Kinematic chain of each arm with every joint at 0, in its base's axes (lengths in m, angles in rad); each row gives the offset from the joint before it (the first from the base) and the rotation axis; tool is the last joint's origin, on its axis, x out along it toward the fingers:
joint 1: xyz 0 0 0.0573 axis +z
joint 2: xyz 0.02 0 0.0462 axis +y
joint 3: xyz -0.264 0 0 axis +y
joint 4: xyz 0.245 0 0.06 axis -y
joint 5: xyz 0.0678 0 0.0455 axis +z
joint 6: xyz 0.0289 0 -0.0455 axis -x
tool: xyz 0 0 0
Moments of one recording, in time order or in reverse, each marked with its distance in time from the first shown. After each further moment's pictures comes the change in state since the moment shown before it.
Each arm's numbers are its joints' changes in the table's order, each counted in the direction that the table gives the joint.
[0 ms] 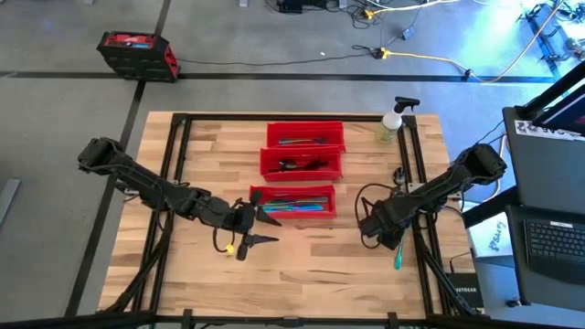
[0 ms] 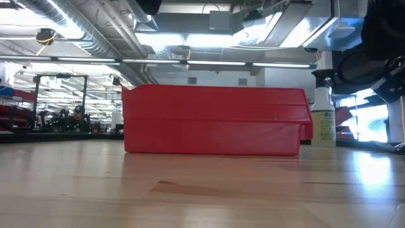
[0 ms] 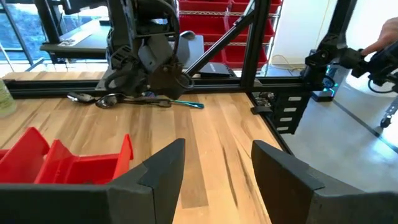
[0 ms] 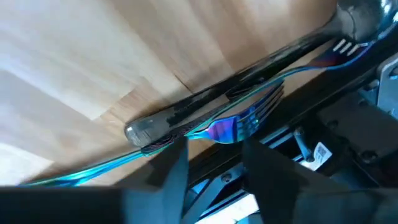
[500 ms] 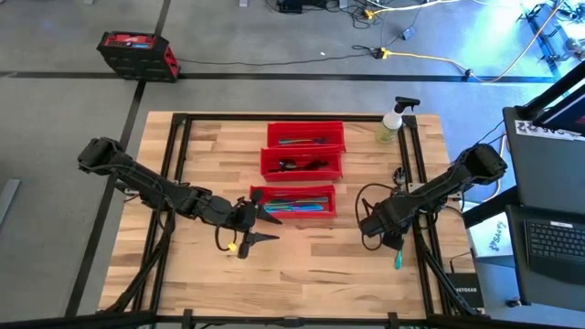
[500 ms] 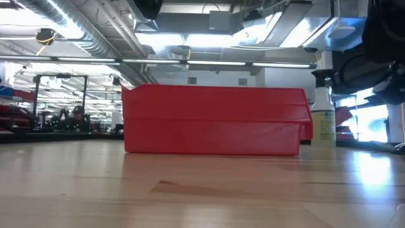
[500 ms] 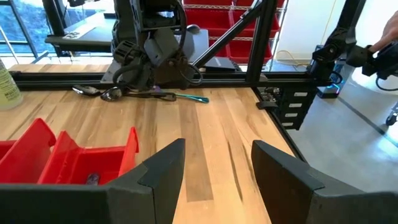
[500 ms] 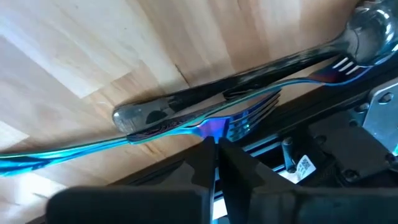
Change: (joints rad) left arm 0.010 0.000 0.000 -0.025 0.004 0.010; right arm -0.001 0.000 0.010 -0.012 -0.002 0.168
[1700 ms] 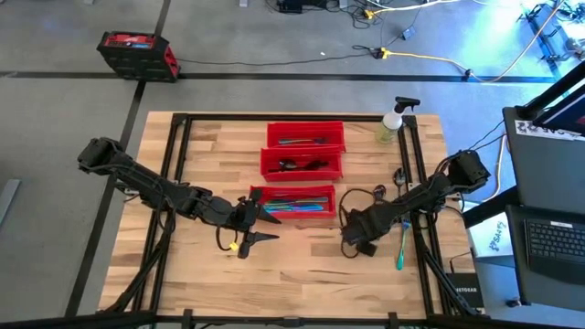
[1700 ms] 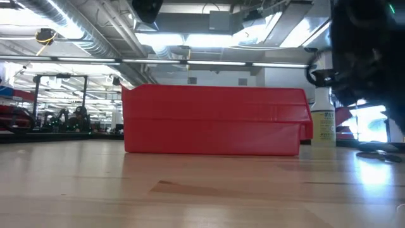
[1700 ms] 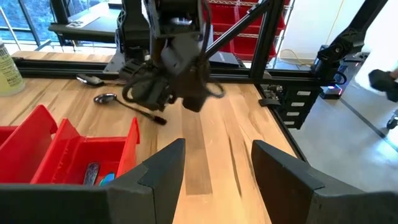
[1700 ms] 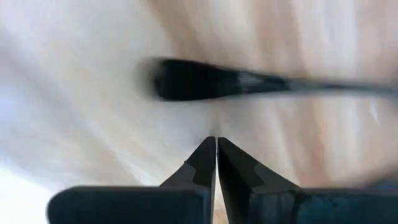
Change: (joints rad) left arm 0.000 0.000 0.000 -0.024 0.014 0.047; right arm -0.012 0.196 -0.133 0.300 -0.170 -0.006
